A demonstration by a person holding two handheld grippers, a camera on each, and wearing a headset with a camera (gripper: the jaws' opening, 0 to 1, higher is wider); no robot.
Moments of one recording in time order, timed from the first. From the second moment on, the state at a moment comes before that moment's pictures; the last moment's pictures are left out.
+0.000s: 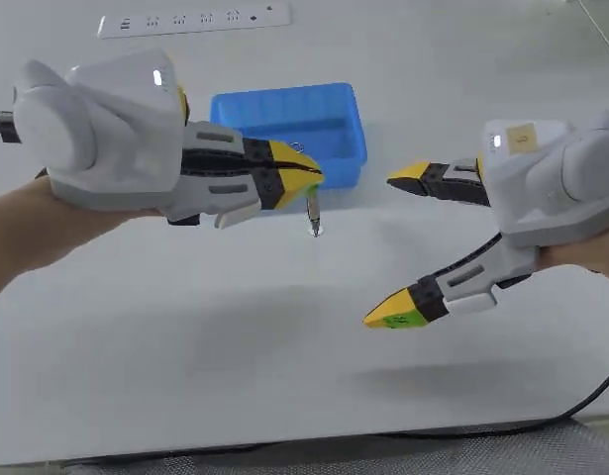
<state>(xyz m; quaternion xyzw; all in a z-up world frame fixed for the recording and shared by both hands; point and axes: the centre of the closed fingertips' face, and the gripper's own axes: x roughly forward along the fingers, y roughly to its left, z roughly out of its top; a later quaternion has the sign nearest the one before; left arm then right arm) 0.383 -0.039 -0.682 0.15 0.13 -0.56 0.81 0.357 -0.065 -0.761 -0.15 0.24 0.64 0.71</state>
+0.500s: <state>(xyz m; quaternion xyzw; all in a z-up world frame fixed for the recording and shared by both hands) 0.386 -0.038 -0.691 0.15 0.13 -0.56 0.80 0.355 -0.061 -0.766 -0.13 0.25 0.64 0.71</state>
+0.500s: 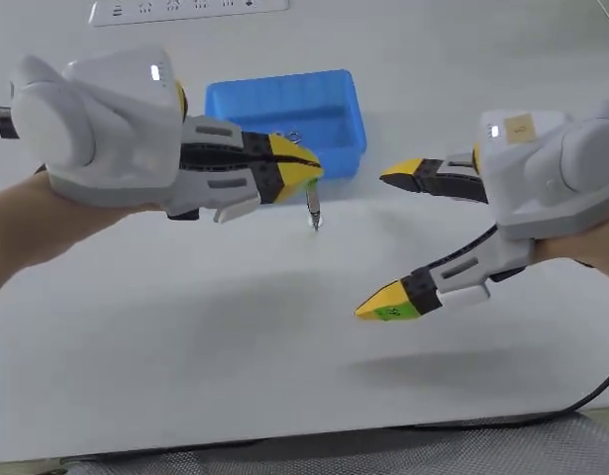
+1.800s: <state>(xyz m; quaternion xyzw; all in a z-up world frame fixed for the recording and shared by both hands) 0.377 -0.042 -0.694 0.14 0.17 -0.61 0.76 0.370 -0.005 -0.760 -0.16 0.22 0.71 0.65</state>
